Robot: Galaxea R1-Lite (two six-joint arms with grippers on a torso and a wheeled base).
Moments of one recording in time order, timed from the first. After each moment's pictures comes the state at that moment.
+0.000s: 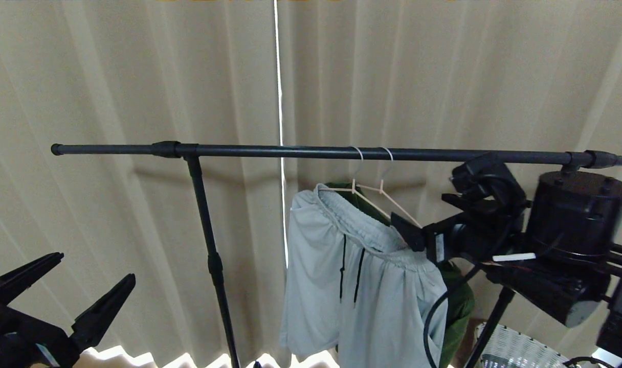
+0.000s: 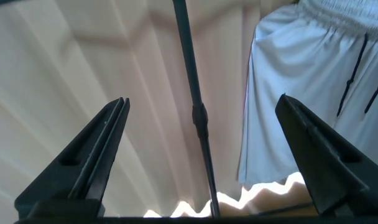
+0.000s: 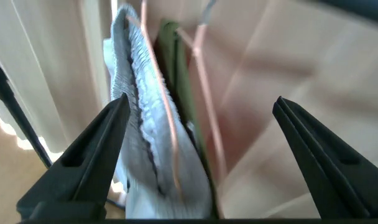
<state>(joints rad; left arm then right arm) -0.25 0.99 -0.06 -0.89 0.08 0.19 0.61 1.59 -0.61 -0.78 -0.32 -0.06</state>
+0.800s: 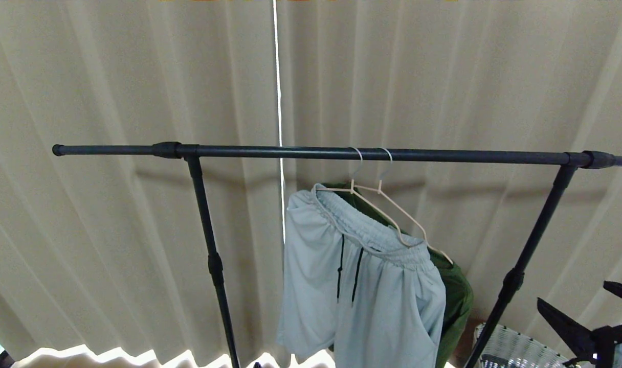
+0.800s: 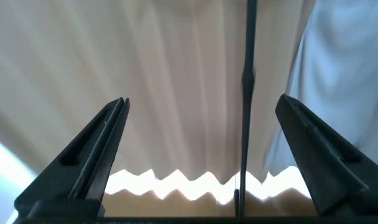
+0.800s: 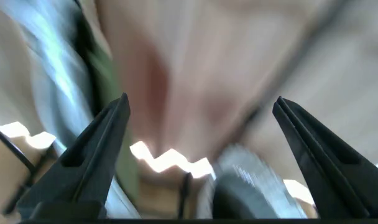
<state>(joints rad) -0.01 0.20 -0.13 0.09 0.11 0.16 0.32 0.96 -0.20 -0.38 -0.32 -0.06</state>
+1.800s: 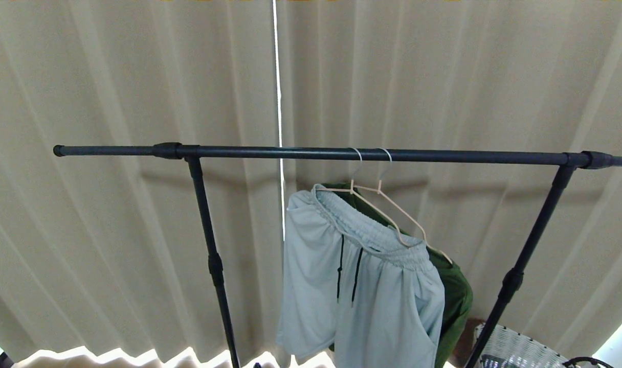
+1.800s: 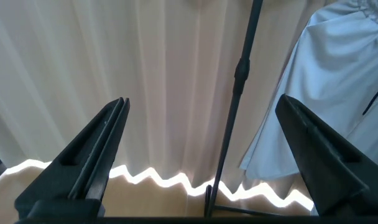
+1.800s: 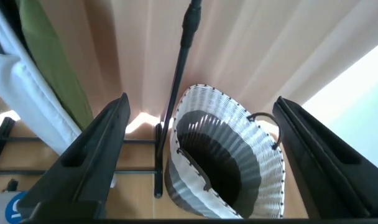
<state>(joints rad) 0.00 0.00 -0.03 0.07 0.12 0.00 0.13 0.23 -0.16 0.29 -0.32 -0.06</state>
